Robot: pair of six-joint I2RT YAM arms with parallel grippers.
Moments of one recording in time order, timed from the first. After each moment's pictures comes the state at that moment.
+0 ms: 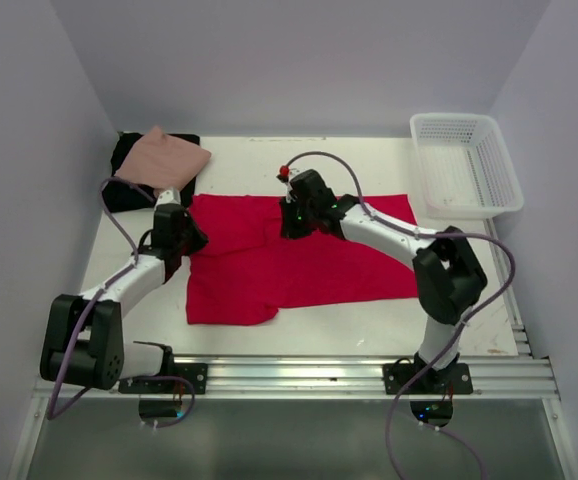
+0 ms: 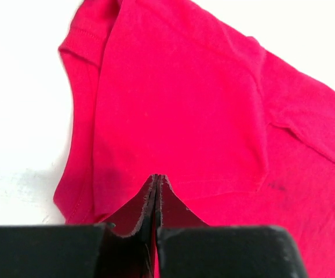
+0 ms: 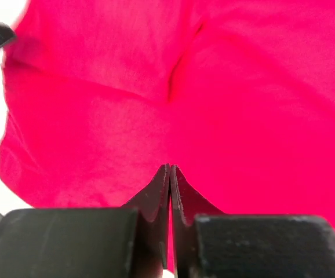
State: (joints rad) left arm -0.14 1.32 0.61 0.02 -0.03 -0.61; right arm 0.71 1.87 1.37 -0.34 -0.13 0.37
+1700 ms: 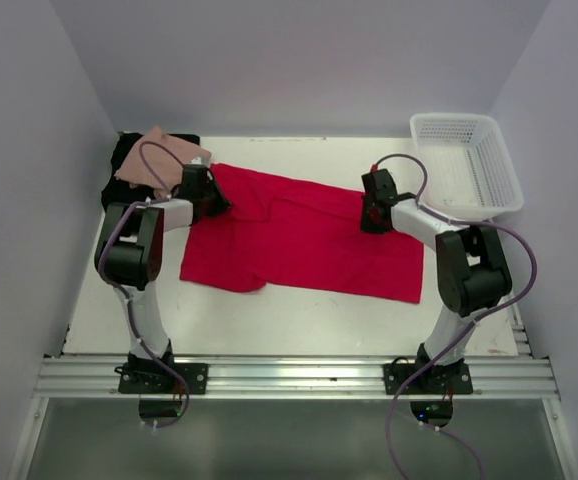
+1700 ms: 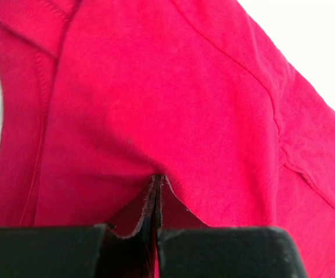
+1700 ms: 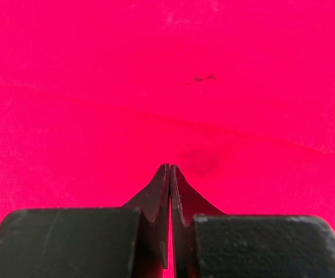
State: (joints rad) left arm -0.14 1.97 1.10 0.13 0.11 -0.62; right arm 0.30 1.79 1.15 -0.39 0.21 0.38
